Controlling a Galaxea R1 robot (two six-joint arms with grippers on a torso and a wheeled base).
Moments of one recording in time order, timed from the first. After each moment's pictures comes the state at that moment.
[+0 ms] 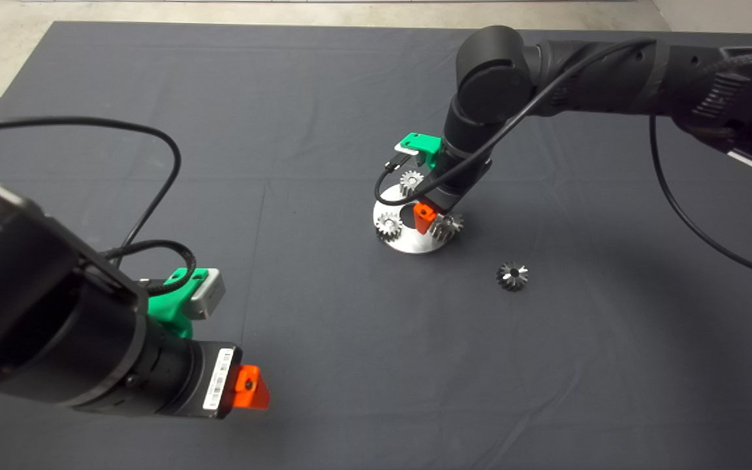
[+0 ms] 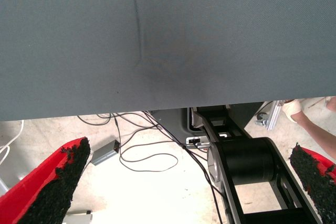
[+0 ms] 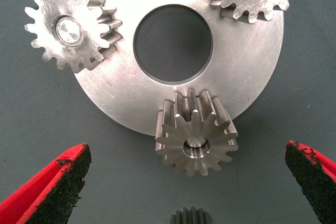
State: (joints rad) left arm -0.57 2.29 -0.37 0.07 1.48 -1.87; right arm 0.44 2.84 -1.43 -0.22 -1.53 0.64
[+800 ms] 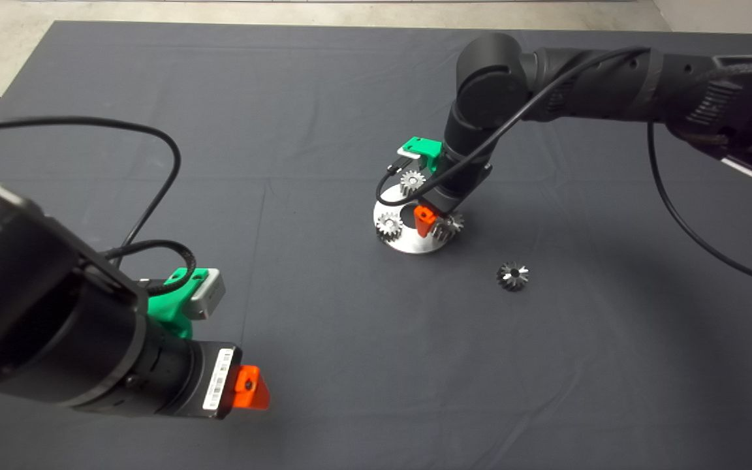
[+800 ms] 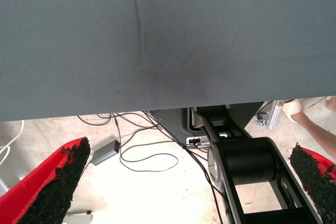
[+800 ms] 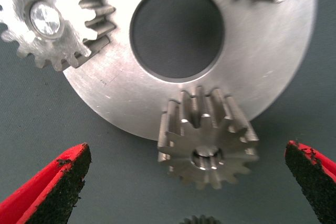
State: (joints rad) left arm -0.57 2.28 -0.37 0.07 1.49 -1.87; right arm 0.40 2.84 -1.46 -0.22 -1.53 0.64
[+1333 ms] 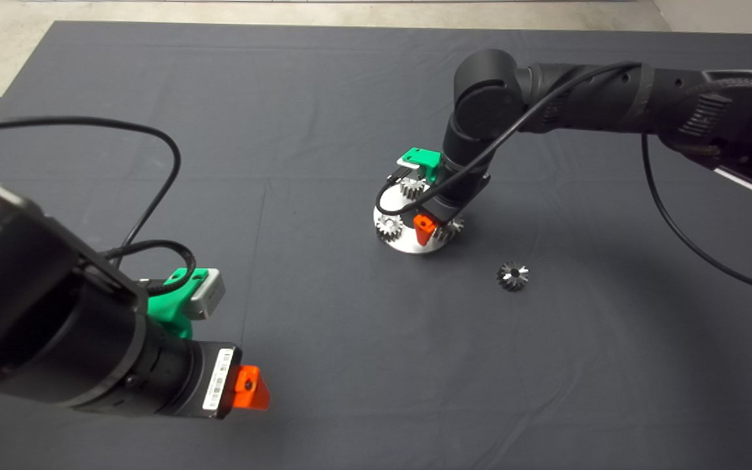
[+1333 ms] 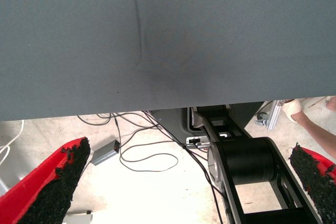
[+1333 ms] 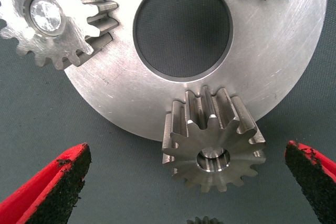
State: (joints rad) left arm -0.57 2.28 -0.37 0.07 1.49 -1.87; right arm 0.40 2.84 -1.46 -0.22 -1.53 0.64
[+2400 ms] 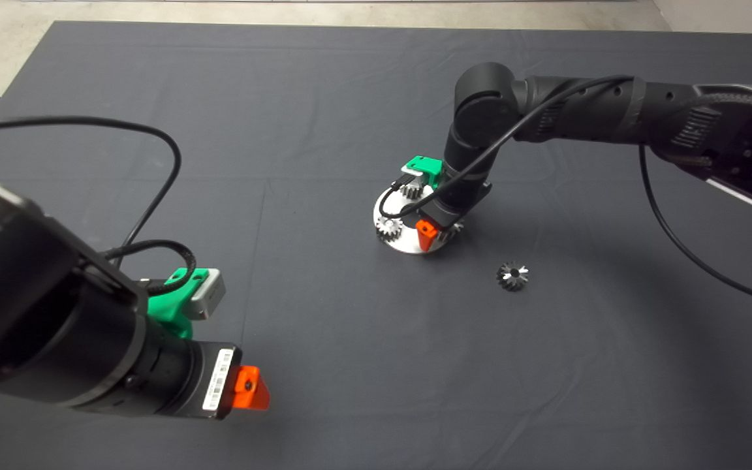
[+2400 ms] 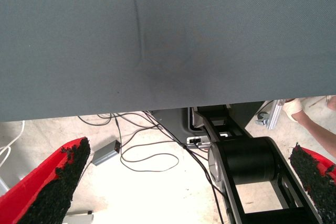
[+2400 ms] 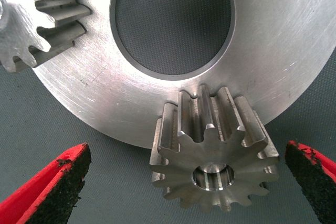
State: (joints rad) left arm -0.57 2.28 -0.37 0.07 1.49 -1.86; right arm 0.36 2.84 -1.50 -0.22 -1.53 0.64
